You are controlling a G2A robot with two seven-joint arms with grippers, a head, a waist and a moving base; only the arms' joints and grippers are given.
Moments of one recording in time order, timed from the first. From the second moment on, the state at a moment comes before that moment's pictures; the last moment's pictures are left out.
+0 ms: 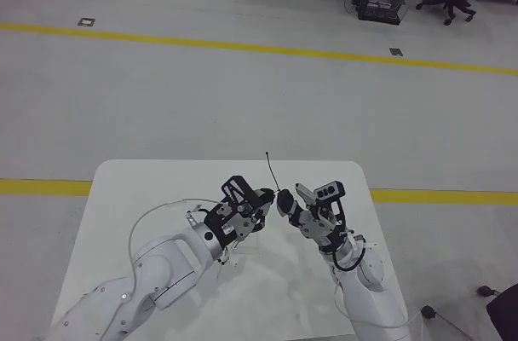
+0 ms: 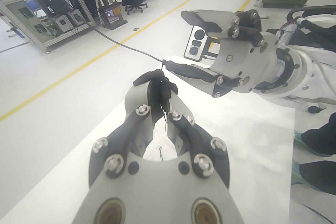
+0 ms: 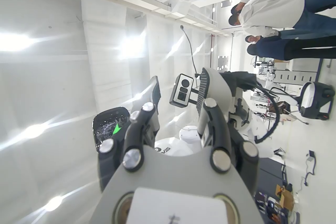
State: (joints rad) left arm 1.24 -1.16 -0.79 -2.02 1.25 -0.03 -0.32; right arm -1.59 -1.18 1.40 -1.75 0.97 -0.16 0.90
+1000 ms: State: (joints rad) left arm 1.24 -1.18 -0.81 -2.00 1.27 -0.05 -0.32; right arm -1.57 -1.19 1.39 -1.71 0.96 -0.15 0.91
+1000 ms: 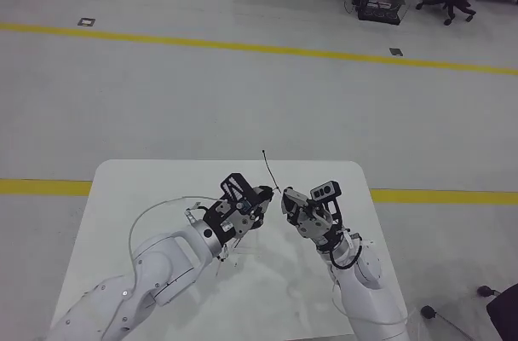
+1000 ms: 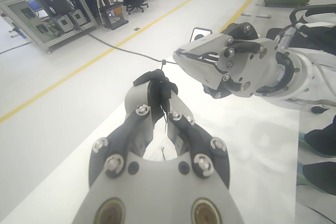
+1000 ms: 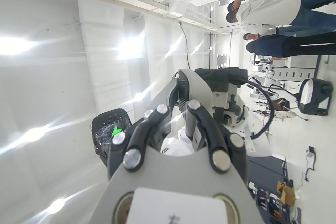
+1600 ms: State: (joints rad) left arm 1.24 -1.19 -0.82 -1.98 1.27 -0.06 -0.30; right arm -1.56 -1.19 1.39 -1.69 0.96 -0.14 0.93
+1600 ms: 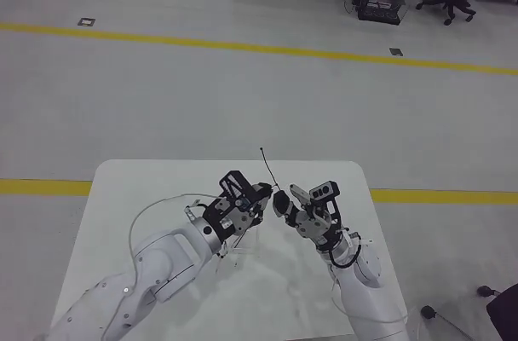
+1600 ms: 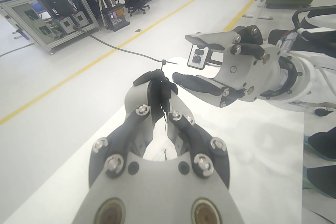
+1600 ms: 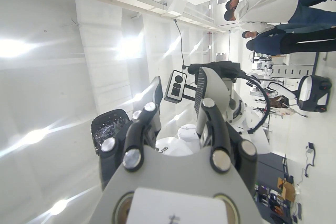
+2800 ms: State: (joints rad) left arm 1.24 -1.20 -0.81 -1.96 1.36 -0.11 -0.28; right arm -1.54 -1.19 1.39 -1.66 0.97 -0.12 0.95
